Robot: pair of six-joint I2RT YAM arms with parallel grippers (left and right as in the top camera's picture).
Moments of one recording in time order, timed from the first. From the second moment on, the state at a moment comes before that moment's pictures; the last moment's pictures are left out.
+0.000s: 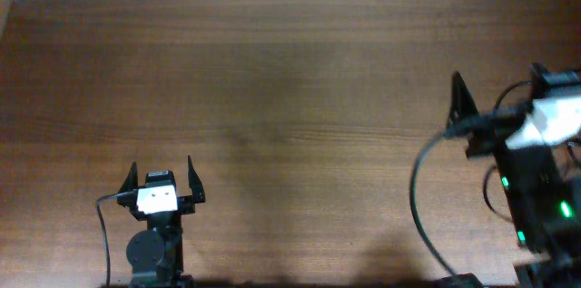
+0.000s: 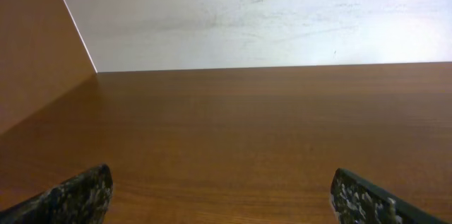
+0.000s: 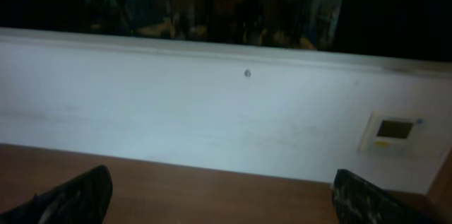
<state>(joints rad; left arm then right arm) 0.07 0.01 0.01 -0.07 -0.11 0.11 0.18 0.70 1.10 -0.39 0.09 -0.05</state>
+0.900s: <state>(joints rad) 0.07 0.01 0.01 -0.07 -0.11 0.11 0.11 0.02 0.31 -0.12 0.30 0.15</state>
